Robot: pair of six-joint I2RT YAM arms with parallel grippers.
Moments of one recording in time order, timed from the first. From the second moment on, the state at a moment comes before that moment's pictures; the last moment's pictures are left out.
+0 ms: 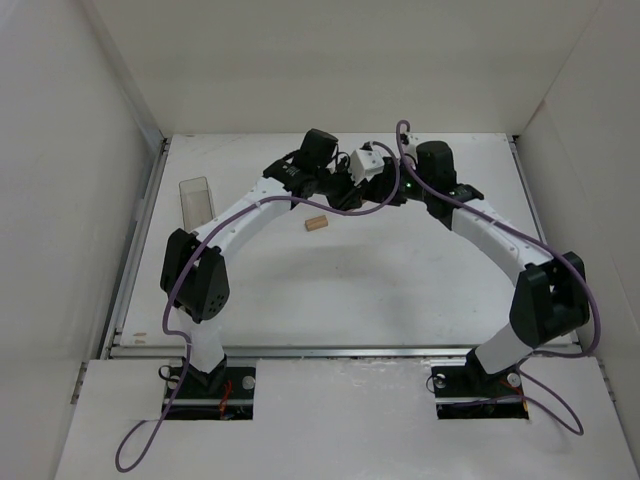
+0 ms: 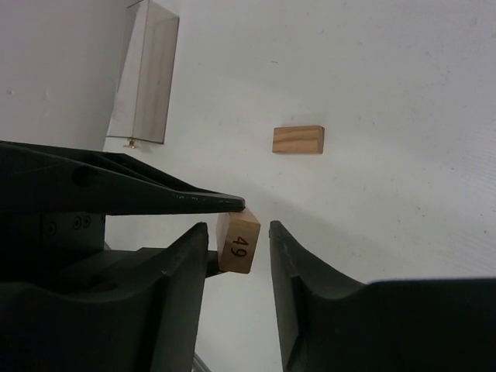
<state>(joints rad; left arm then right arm) -0.63 1.84 1.67 -0.52 0.49 0.44 0.37 1.57 1.24 -0.15 -0.45 0.54</state>
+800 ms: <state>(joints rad) -0.55 1.69 1.45 -0.53 0.21 0.40 0.58 1.74 1.43 -0.50 0.33 0.54</state>
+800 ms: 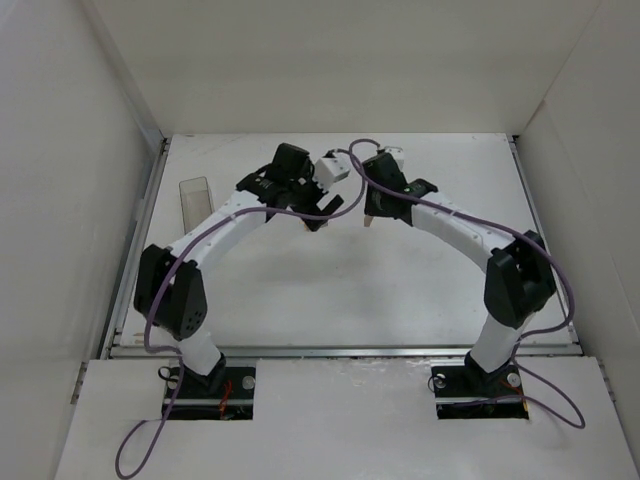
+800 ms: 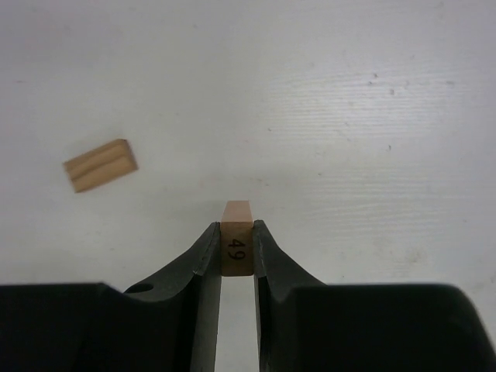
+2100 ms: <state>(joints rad) -0.50 1.46 1.27 -0.54 -0.06 0.26 0.70 1.78 1.25 -0.31 0.50 0.49</state>
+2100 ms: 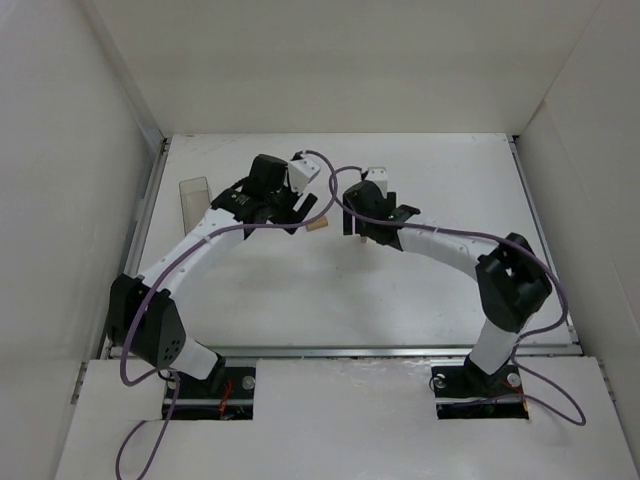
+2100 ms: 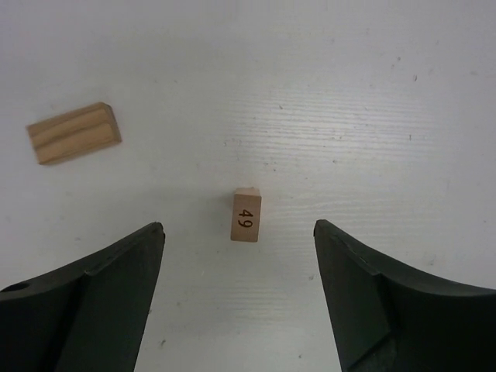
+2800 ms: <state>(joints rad) -0.54 2.08 1.58 -0.59 0.08 0.54 0.41 1.32 1.21 -0.37 0.13 0.30</state>
